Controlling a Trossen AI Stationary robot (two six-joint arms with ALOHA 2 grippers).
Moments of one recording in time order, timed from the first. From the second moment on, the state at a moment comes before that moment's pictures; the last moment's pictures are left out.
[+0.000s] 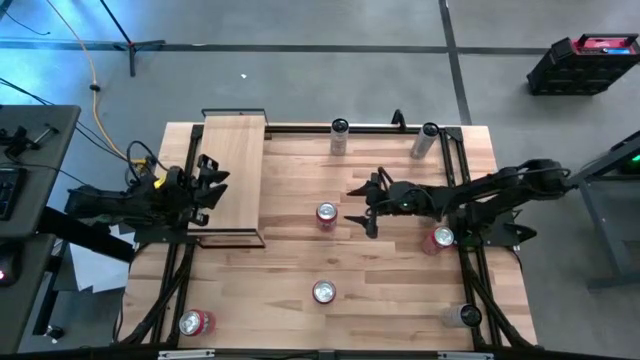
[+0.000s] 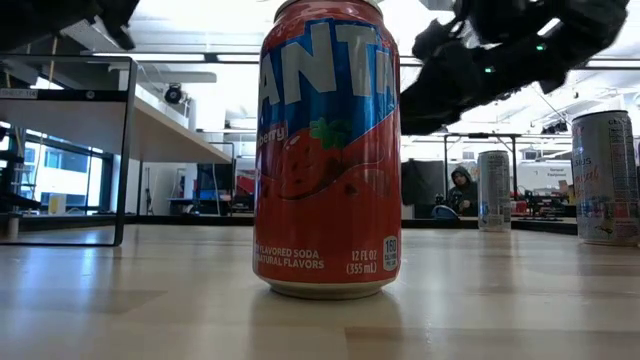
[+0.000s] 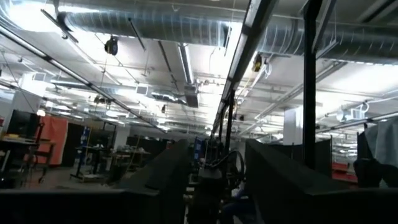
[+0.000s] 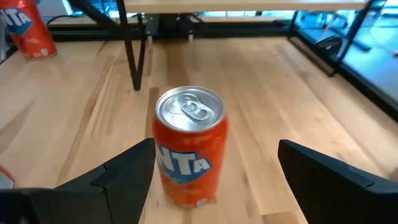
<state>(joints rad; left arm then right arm) -0.05 0.23 0.10 0.70 -0.14 -0.07 0.00 1.39 0.54 0.49 0.10 0.01</state>
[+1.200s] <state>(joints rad) -0.14 1.03 0.33 0.86 0.00 0.06 0.02 1.82 0.72 0.70 0.05 -0.02</state>
